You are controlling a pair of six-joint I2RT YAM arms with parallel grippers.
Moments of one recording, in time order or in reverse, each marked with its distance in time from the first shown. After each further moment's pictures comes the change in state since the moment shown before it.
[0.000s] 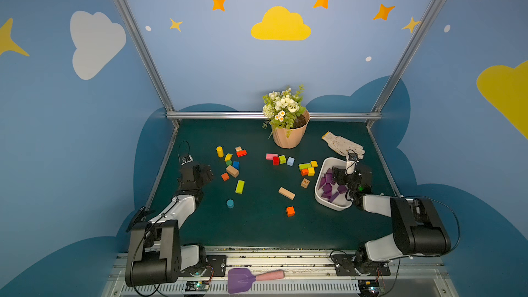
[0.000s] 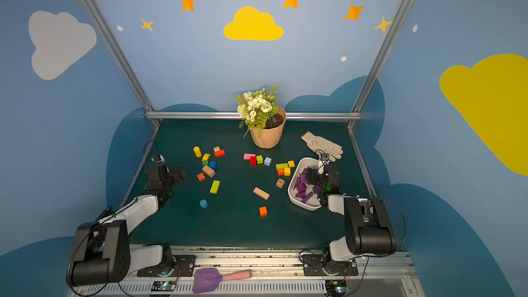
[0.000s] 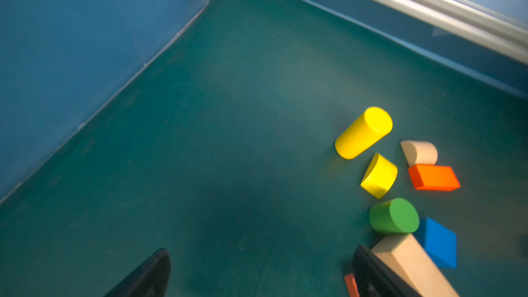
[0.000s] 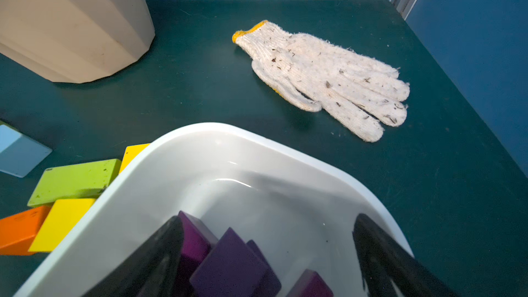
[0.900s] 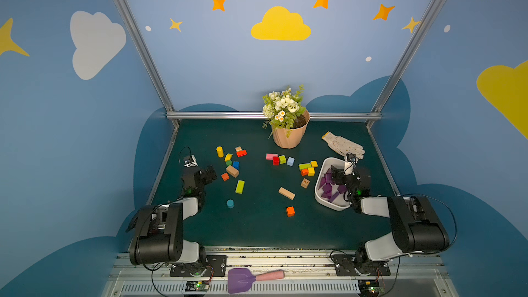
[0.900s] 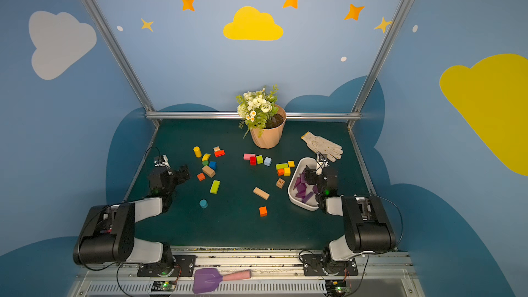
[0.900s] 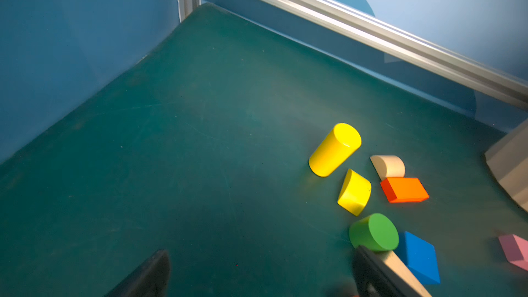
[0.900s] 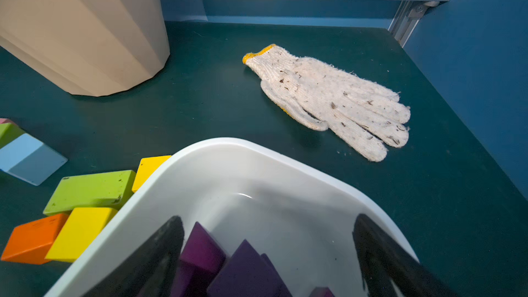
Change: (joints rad) left arm -0.004 0.142 -0.095 0.396 0.077 0.018; right arm 0.033 0.016 -0.047 0.146 0.027 -0.027
